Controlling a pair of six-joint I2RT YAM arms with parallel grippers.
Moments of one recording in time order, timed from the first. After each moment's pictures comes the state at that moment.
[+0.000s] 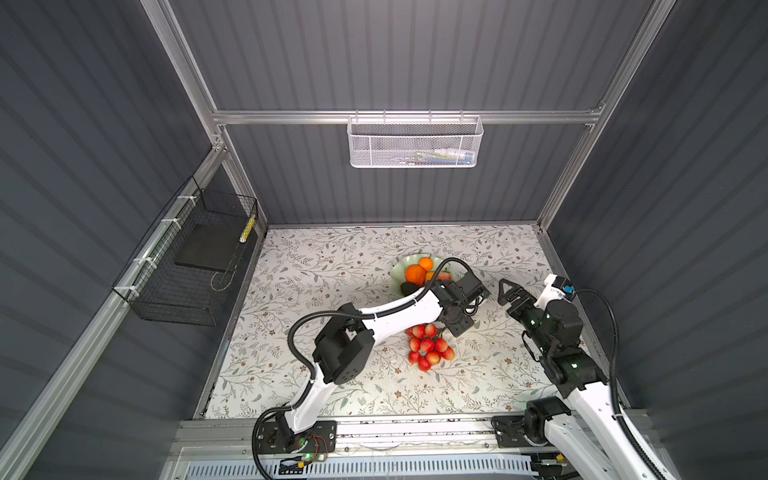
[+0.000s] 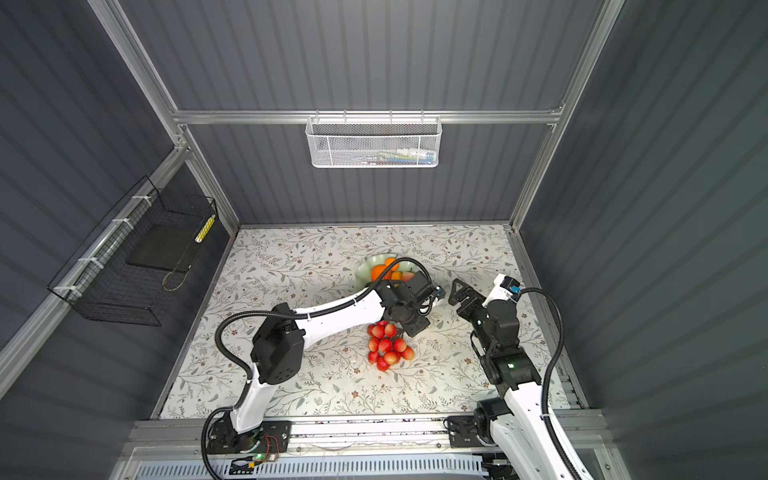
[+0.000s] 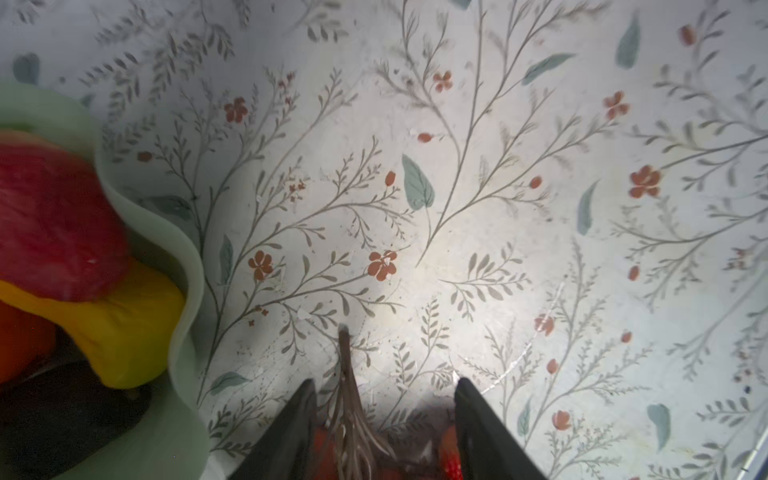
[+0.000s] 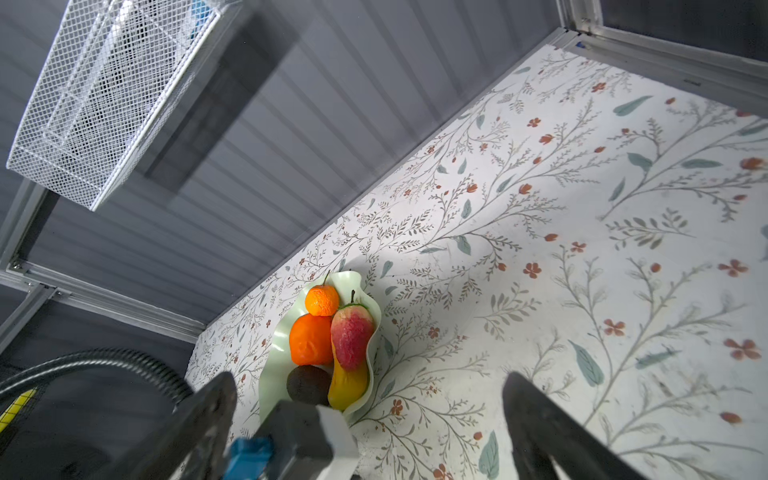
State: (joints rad) left arm -1.06 2.22 1.91 -0.85 -0.02 0.05; right arm 0.16 0.61 0.47 -0.13 0.06 0.75
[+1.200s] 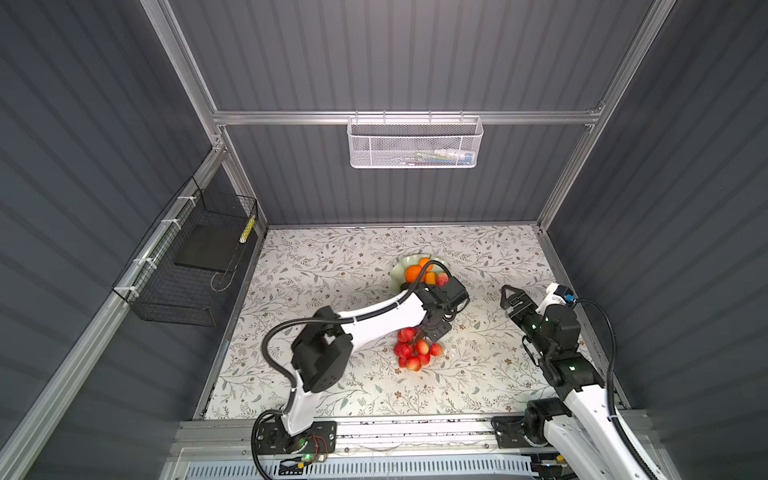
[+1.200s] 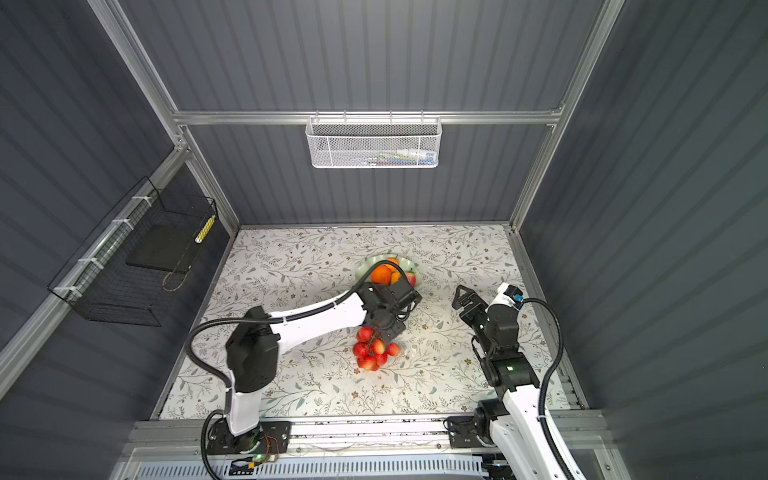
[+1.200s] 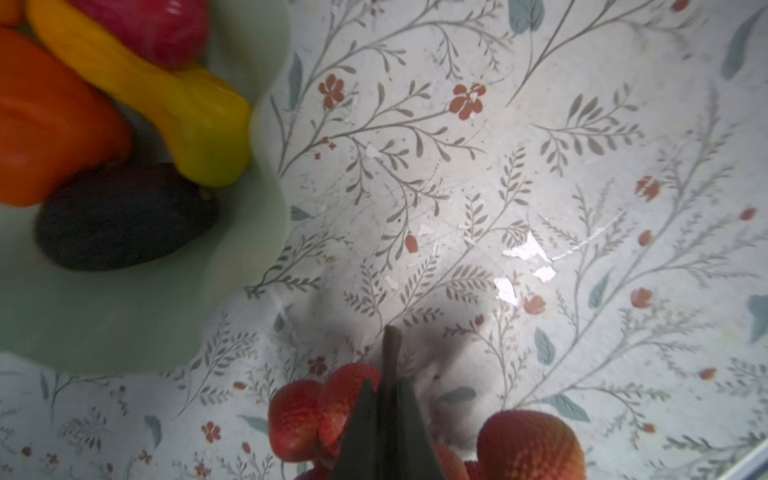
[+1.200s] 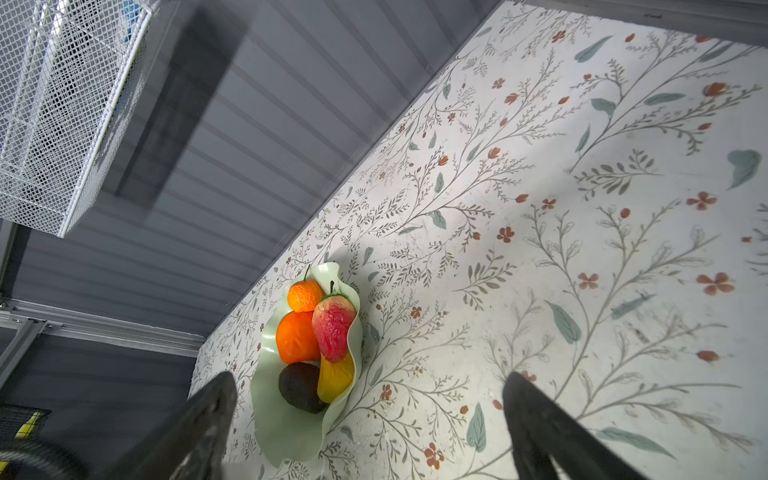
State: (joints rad) left arm -1.03 1.90 1.59 -0.90 -0.12 -0.02; right arm 0.12 0.63 0.42 -0.12 0.03 0.84
